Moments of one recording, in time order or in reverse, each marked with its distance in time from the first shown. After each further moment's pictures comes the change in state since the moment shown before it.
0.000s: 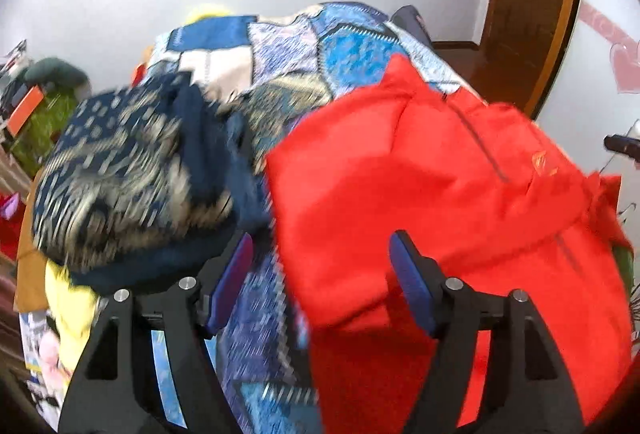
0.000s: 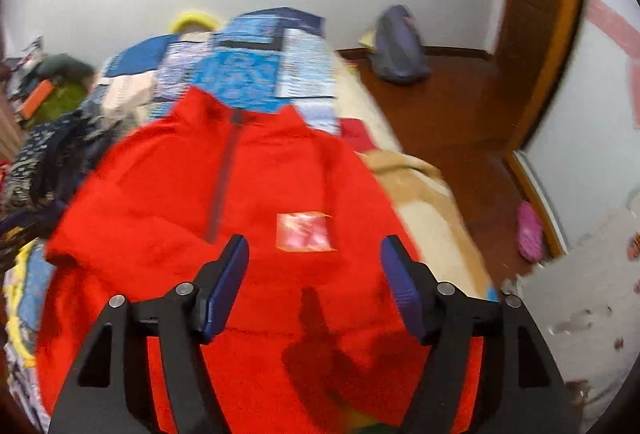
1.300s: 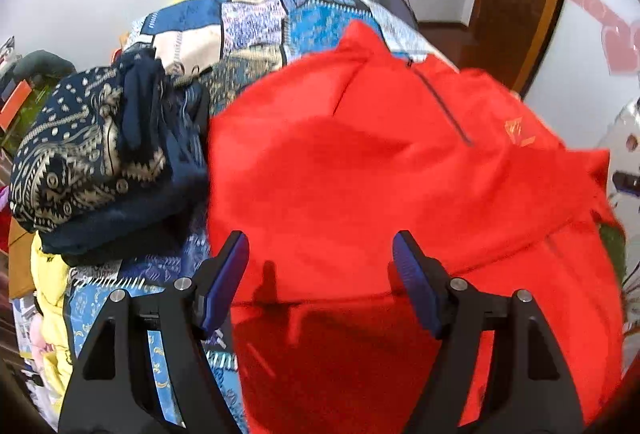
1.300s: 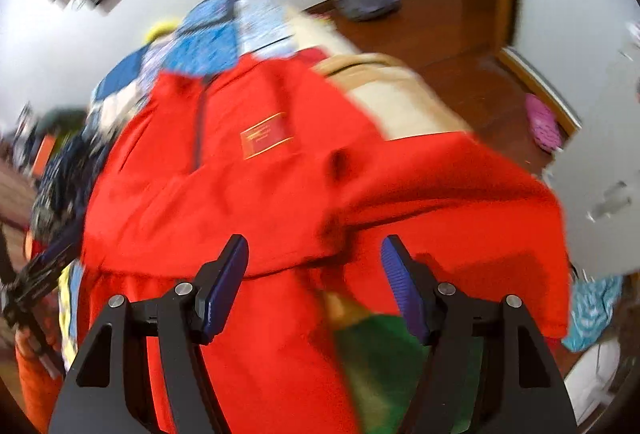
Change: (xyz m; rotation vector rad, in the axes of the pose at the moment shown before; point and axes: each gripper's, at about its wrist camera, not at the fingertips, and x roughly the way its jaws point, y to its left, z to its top) left arm -0.003 -0.048 -0.029 0.001 0.063 -0.025; right arm -0.016 -0.083 -0.093 0.359 0.101 0.071
